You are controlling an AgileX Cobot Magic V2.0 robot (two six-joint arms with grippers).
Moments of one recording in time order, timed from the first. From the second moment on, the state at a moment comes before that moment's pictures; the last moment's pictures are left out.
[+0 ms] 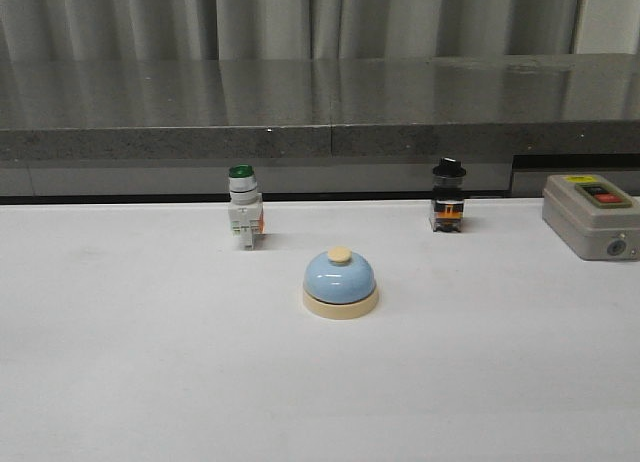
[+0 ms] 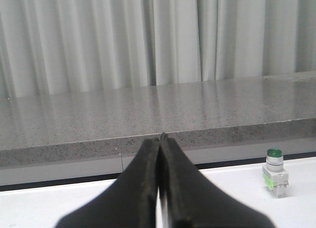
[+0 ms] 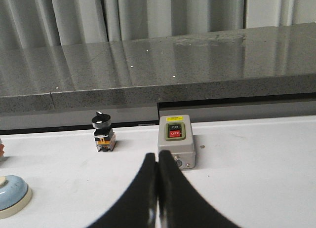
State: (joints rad) left arm -0.09 0.00 0.00 0.05 -0.07 0.00; right arm 0.05 0.00 0.03 -0.06 0.03 0.17
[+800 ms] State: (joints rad) left arm -0.09 0.00 0.00 0.05 -0.07 0.00; right arm 0.05 0.06 -0.09 -0.06 0.06 0.17
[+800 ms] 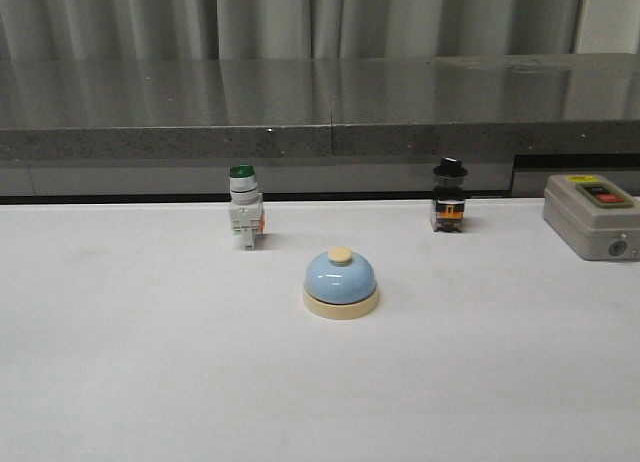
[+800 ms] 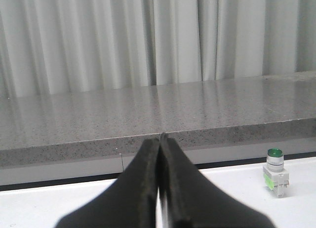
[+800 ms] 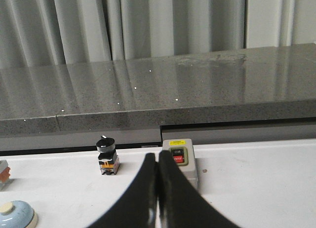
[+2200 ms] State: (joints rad) left arm -0.09 0.00 0.00 0.05 -0.07 0.00; right arm 0.40 1.38 -0.93 0.07 0.53 0.17
